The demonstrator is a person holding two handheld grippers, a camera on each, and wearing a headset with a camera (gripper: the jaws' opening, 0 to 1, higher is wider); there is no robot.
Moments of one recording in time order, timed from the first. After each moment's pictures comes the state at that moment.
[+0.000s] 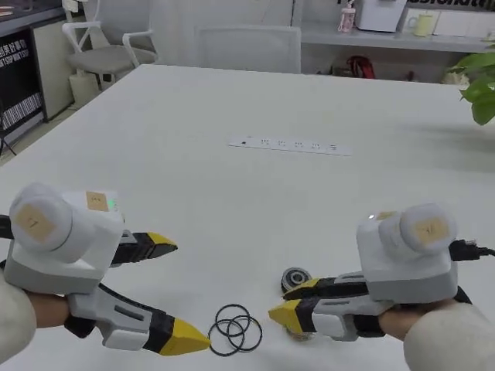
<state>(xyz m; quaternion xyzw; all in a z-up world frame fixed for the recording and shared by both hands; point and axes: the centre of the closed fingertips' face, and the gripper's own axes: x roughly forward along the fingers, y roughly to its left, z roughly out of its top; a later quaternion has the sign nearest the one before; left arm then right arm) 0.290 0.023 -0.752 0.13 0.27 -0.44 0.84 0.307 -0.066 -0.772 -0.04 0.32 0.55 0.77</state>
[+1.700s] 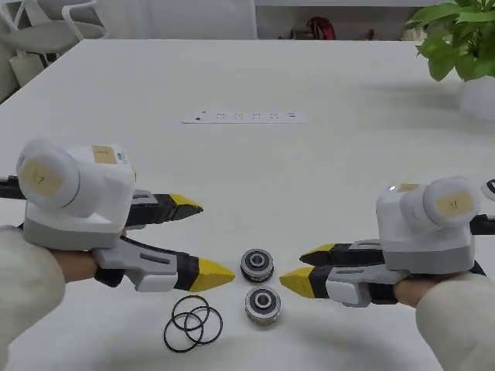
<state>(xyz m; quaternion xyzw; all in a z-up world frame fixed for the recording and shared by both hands) 0.349 -0.056 -0.738 0.13 0.22 -0.50 0.83 0.350 -0.122 -0.787 -0.01 0.31 0.50 0.81</state>
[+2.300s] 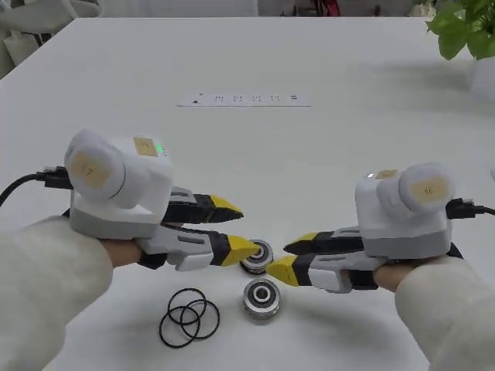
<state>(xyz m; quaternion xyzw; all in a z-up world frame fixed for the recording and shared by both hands) 0.366 -0.088 -0.758 0.13 0.22 -0.52 0.82 0.358 -0.106 -0.797 -0.02 0.31 0.52 0.80</state>
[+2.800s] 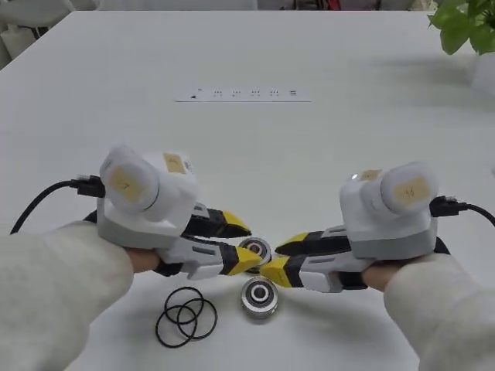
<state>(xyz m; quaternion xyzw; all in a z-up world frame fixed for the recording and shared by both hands) 0.363 -0.098 -0.787 0.16 0.25 -0.53 0.79 0.358 -0.100 -0.807 -0.05 0.32 0.53 0.79</state>
